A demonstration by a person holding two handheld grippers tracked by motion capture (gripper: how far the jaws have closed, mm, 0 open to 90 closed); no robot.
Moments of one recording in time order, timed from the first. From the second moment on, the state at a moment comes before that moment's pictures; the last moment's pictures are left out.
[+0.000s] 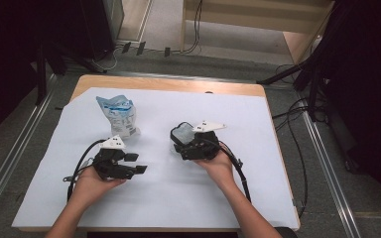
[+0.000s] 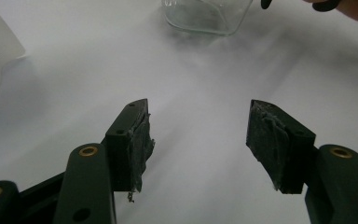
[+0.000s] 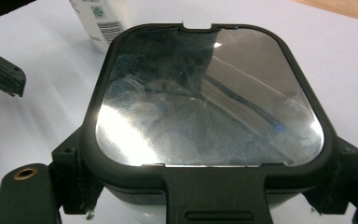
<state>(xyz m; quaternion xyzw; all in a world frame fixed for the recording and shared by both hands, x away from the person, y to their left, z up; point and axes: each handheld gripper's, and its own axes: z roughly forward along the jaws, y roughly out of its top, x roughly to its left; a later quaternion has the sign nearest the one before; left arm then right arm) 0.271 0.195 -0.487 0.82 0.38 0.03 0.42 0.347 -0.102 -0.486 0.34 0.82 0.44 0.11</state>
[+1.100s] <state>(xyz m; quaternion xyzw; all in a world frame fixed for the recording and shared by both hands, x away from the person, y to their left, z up) 0.273 0.192 -0.489 0.83 0.37 0.03 0.41 0.347 -0.091 -0.496 0.31 0.84 0.43 0.11</state>
